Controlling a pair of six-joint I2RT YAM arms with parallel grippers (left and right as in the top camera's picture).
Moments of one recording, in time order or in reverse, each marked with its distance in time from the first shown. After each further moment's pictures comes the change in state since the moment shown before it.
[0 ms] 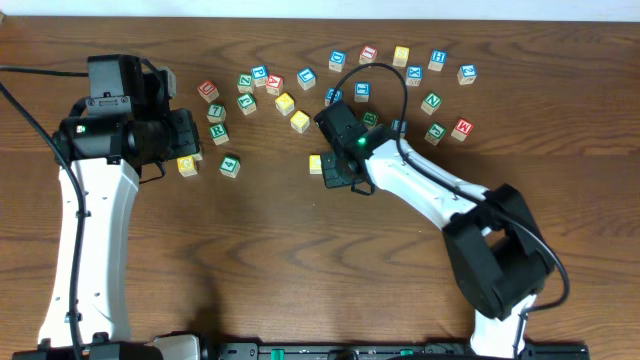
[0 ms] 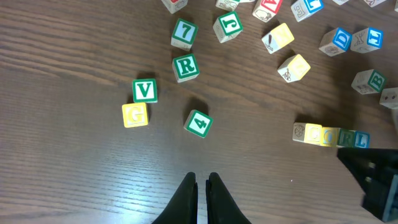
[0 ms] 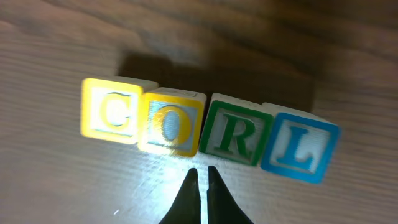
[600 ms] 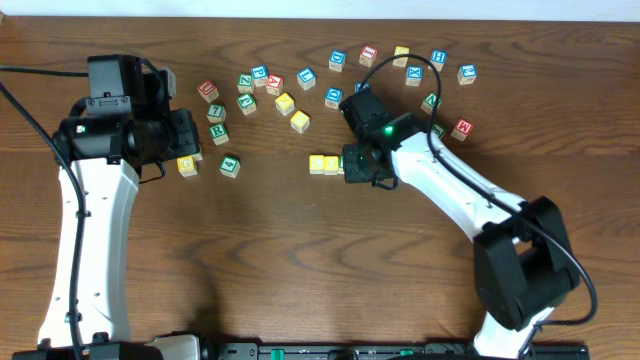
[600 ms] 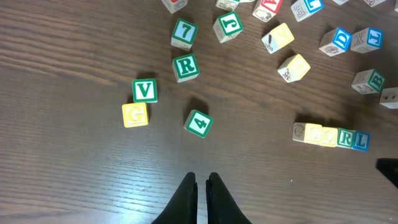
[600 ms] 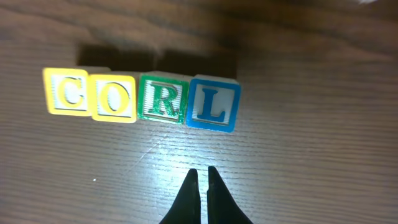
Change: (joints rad) left arm 0.000 0.000 0.000 0.000 0.000 0.000; right arm -0.071 -0.065 0.001 -0.140 -0.023 0.027
